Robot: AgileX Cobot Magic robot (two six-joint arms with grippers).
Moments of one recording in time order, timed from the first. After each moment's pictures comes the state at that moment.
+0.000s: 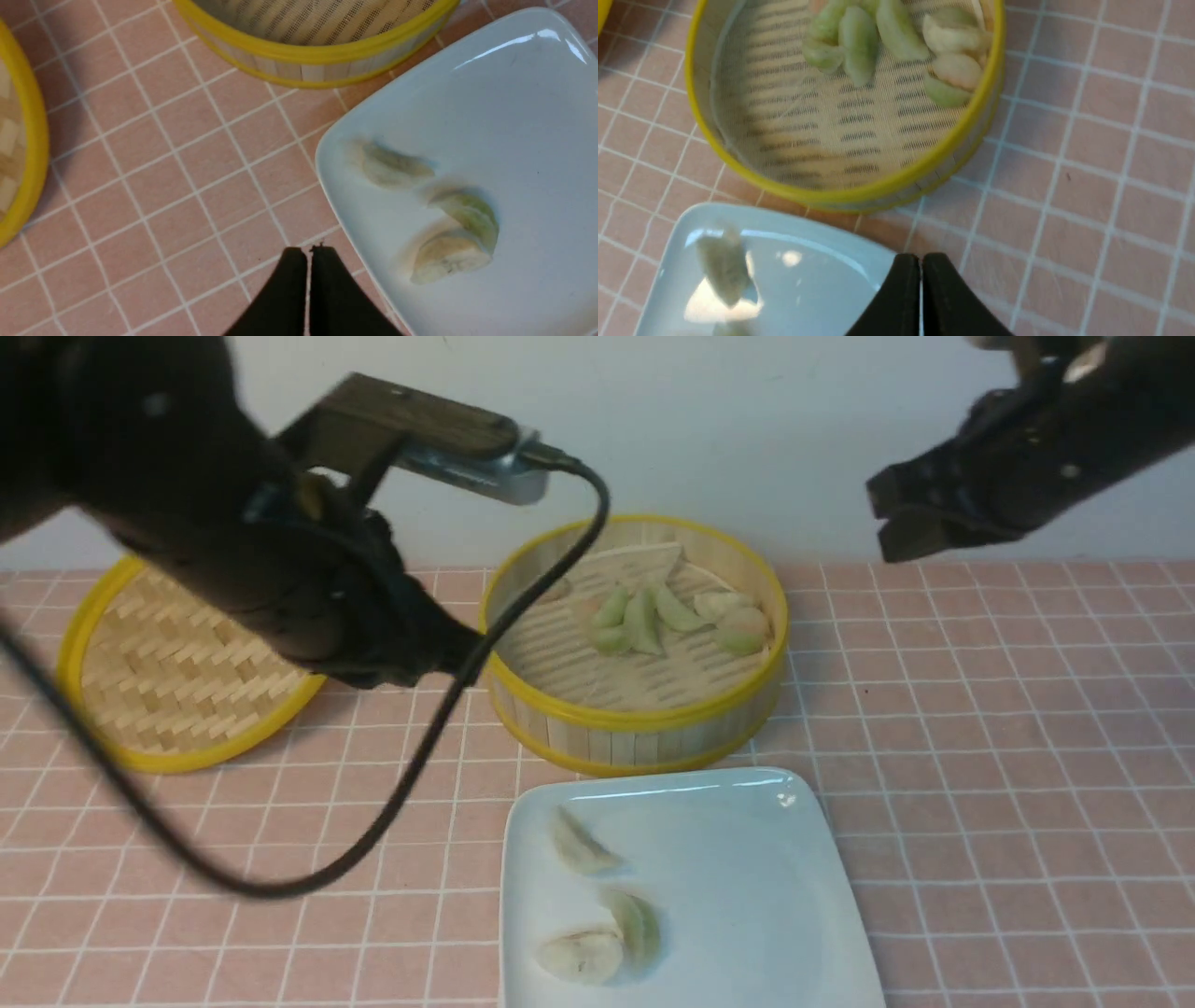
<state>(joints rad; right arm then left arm) 0.25 1.75 -1.62 0.29 1.03 -0.16 -0.46 1.38 -1.26 -0.02 0.97 -0.03</state>
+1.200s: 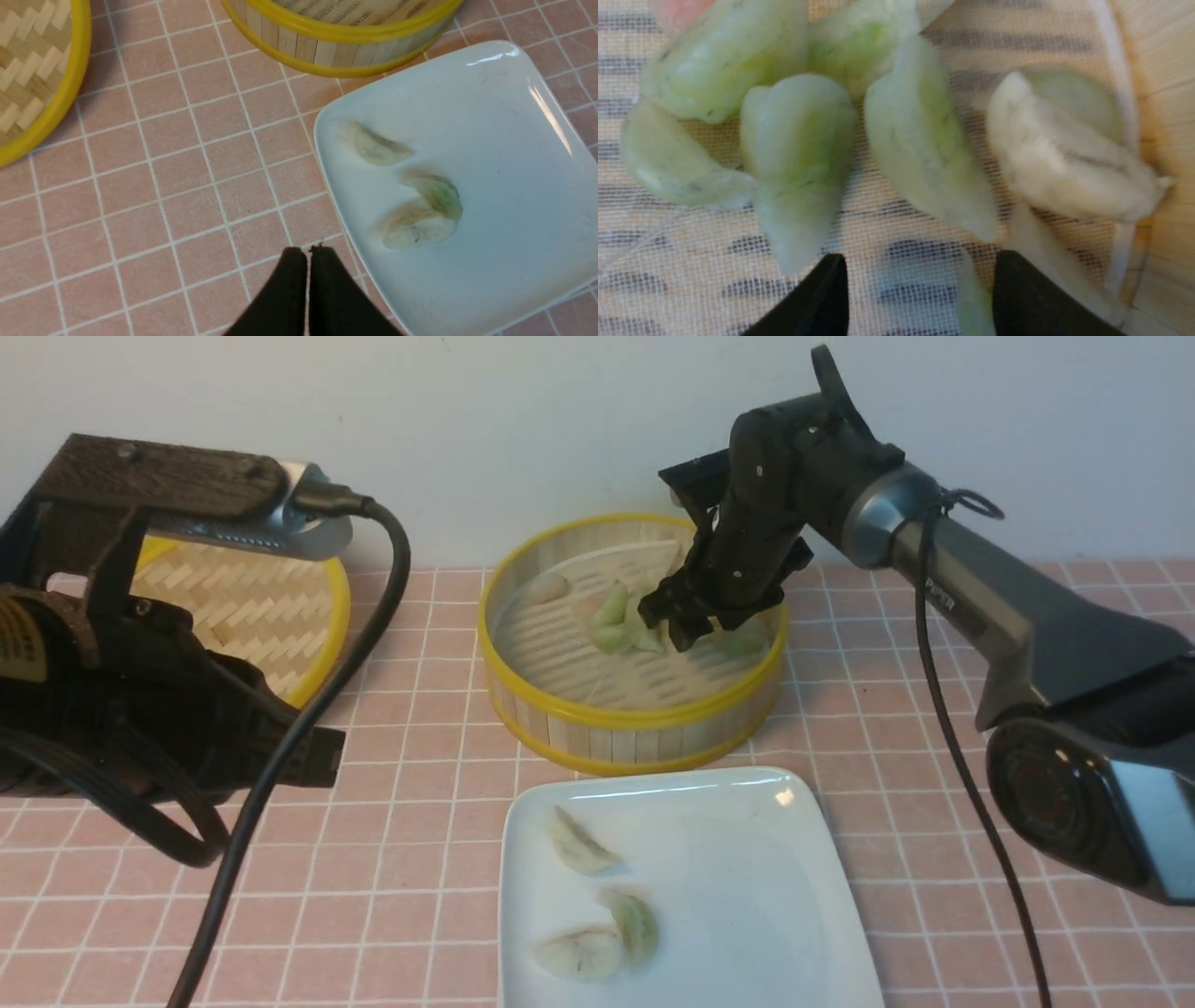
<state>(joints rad) 0.42 2.56 -2.47 0.04 1.24 -0.03 -0.45 1.05 -1.01 -0.02 0.90 -0.18</state>
